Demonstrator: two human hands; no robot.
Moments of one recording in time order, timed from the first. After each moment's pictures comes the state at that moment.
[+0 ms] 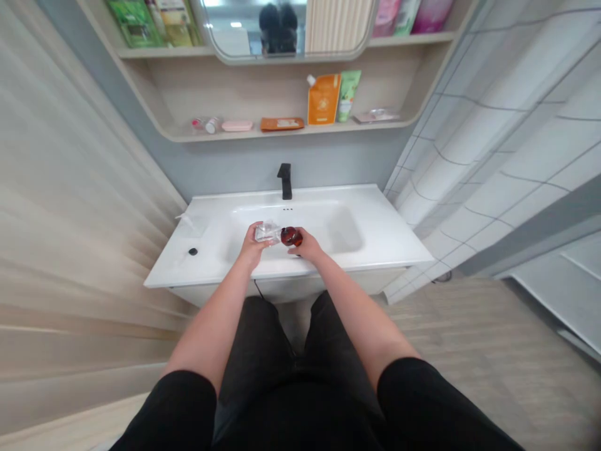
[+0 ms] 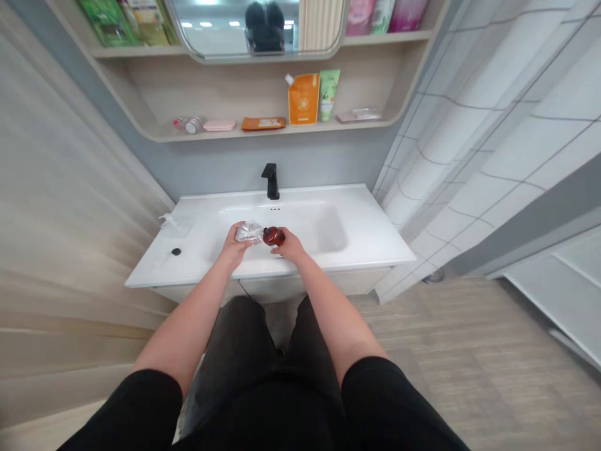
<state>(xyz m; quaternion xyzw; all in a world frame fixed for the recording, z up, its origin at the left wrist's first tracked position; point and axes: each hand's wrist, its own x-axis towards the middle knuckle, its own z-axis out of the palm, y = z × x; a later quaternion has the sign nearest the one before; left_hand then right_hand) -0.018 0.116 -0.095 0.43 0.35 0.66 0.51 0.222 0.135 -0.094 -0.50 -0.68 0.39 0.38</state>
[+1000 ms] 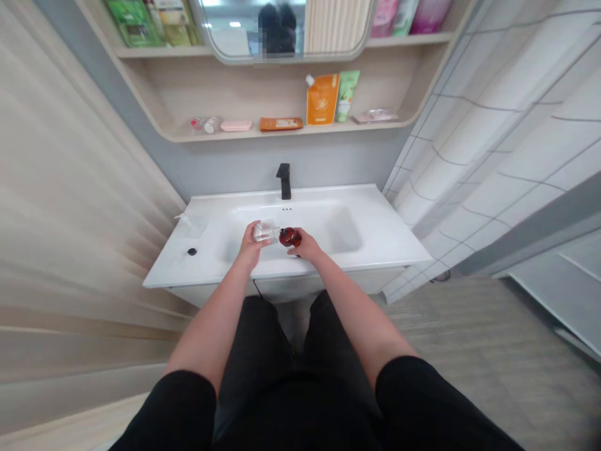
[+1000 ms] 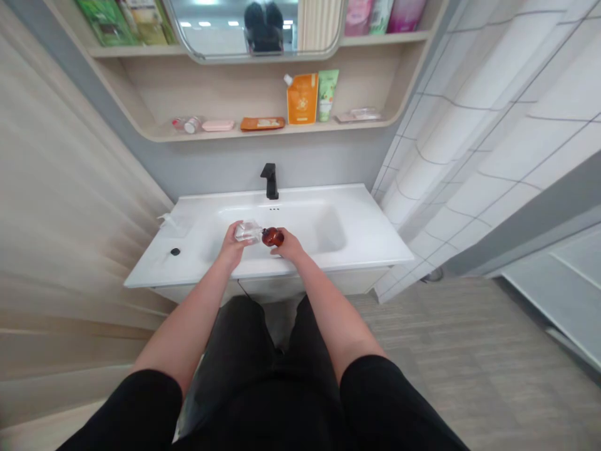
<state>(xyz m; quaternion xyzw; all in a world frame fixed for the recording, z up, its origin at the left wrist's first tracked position) -0.018 0.117 -0.093 0.43 0.35 0.68 0.48 0.223 0.136 -0.095 -0.50 -0.69 0.37 0.37</state>
